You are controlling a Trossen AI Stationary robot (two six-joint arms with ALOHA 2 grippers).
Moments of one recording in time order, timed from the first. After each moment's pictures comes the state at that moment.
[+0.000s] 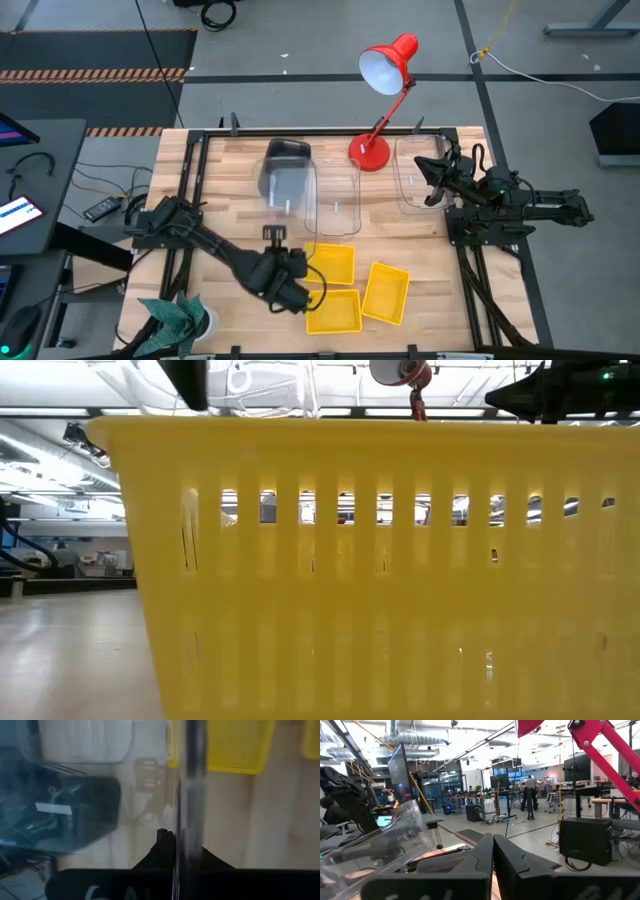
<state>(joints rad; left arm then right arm) -0.53 1.98 1.89 -1.55 -0.53 -0.52 -0.06 0.19 0.24 0.22 0.44 -0.01</state>
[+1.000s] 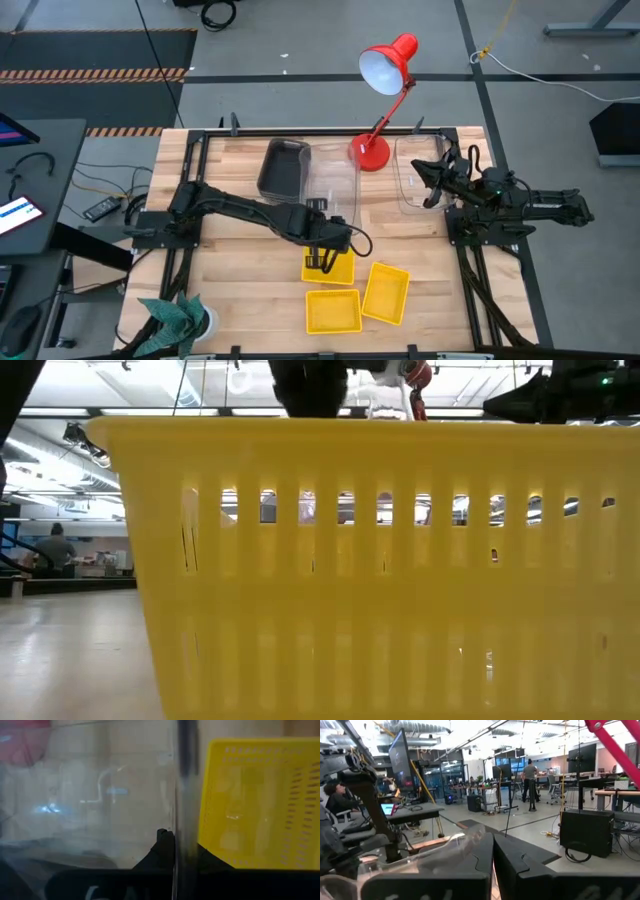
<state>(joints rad) -0.22 2.05 1.89 -1.10 -0.35 -0.12 -0.06 0.20 0.24 0.16 0.43 0.01</state>
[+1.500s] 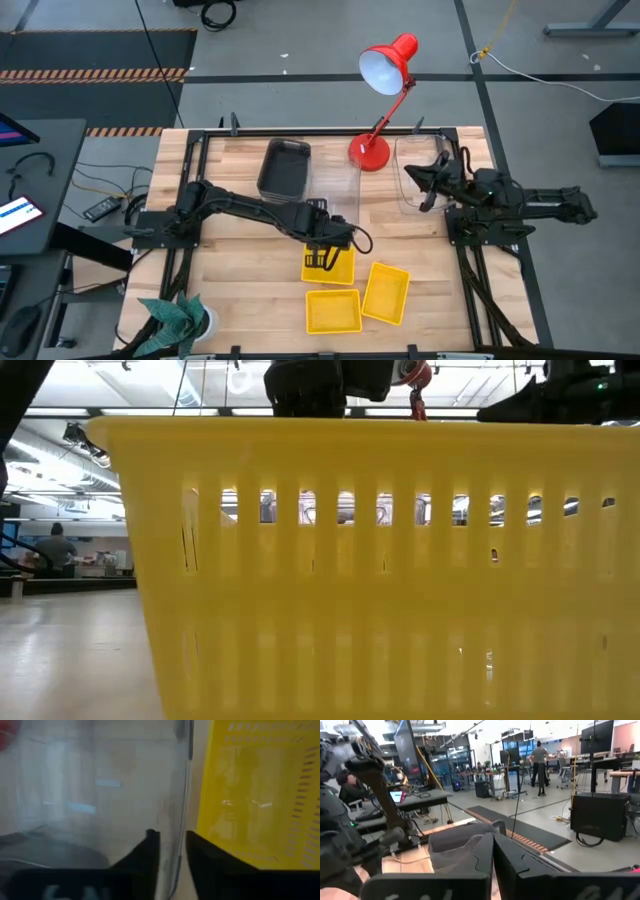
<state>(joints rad) -0.19 2.09 1.89 -1.13 -0.29 -0.12 -0.06 0.27 0.24 0.14 0.39 0.09</state>
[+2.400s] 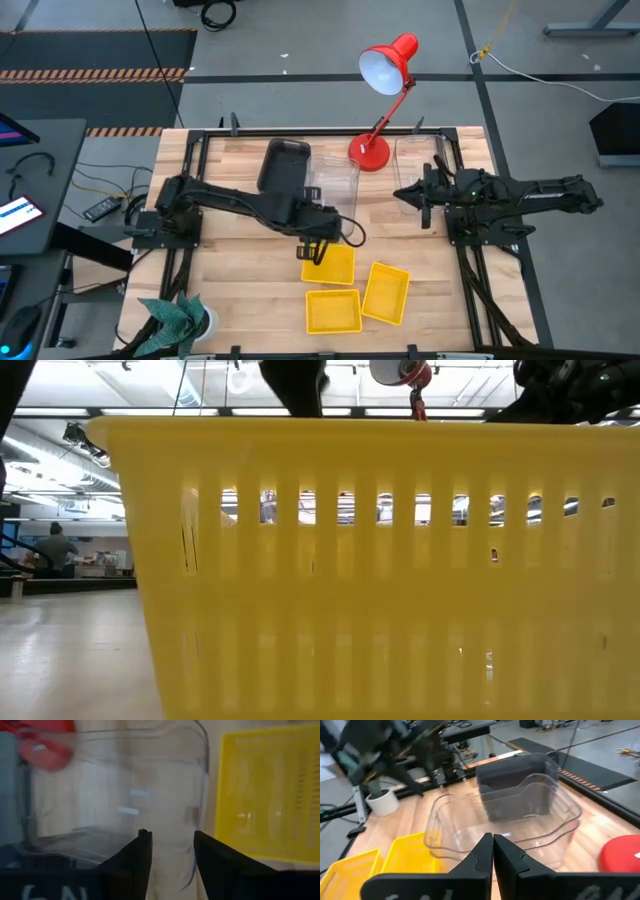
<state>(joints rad) -0.20 1.95 1.88 -1.15 -0.37 -0.05 0.01 0.45 0.39 -0.19 0.16 0.26</state>
